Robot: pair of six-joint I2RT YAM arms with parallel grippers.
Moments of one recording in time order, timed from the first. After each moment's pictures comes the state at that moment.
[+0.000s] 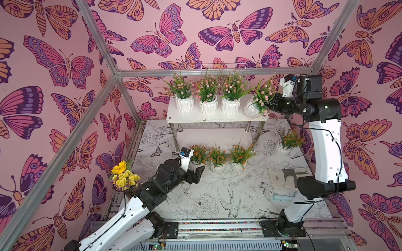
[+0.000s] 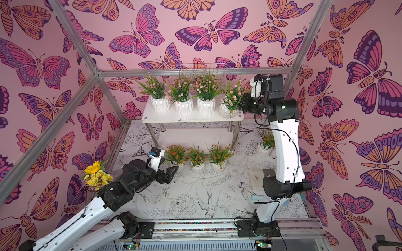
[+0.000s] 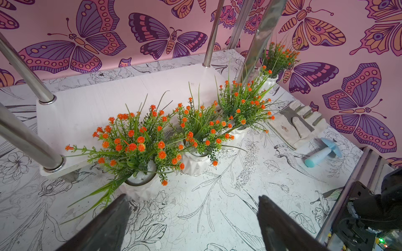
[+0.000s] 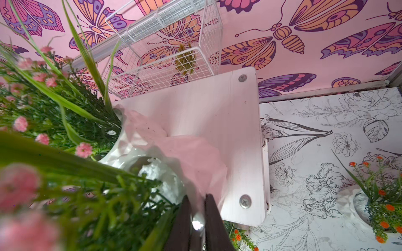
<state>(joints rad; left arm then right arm) -0.70 0.76 0.71 -0.35 -0.01 -0.21 0.12 1.75 2.43 -1.22 -0.30 0.37</state>
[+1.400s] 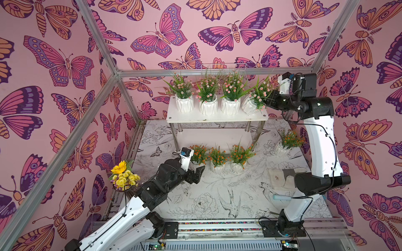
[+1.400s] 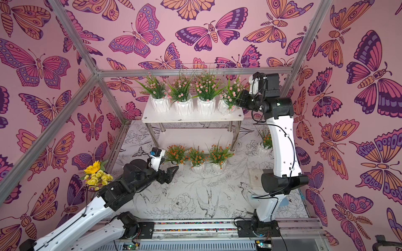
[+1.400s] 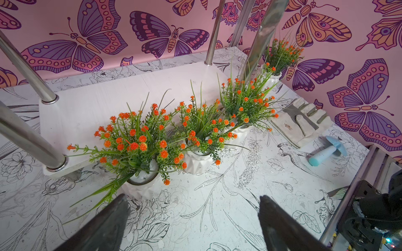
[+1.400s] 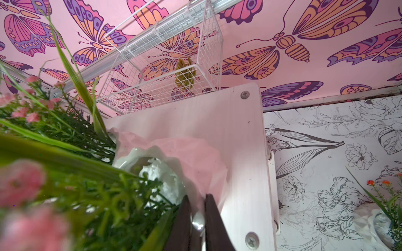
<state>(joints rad) -0.70 0.77 0.71 -0.35 -0.02 -0.20 0.12 1.81 2.43 -1.13 -0.30 0.42</state>
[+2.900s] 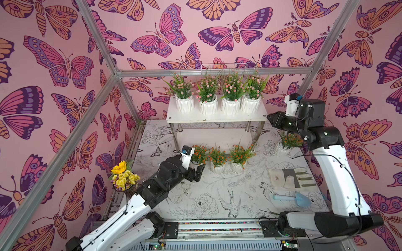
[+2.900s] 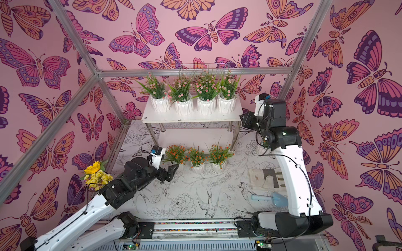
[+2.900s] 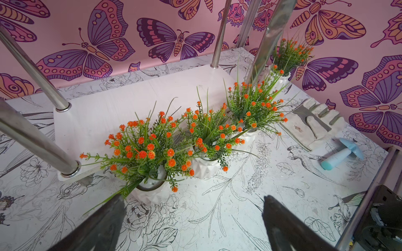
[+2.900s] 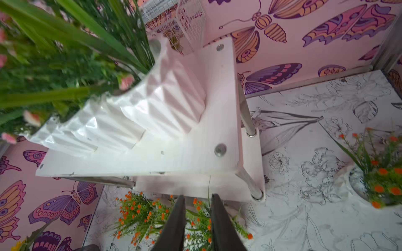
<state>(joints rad) -0.70 0.81 0.74 -0.35 -0.07 -0.16 0.10 1.26 1.59 -0.80 -0.24 0.42</state>
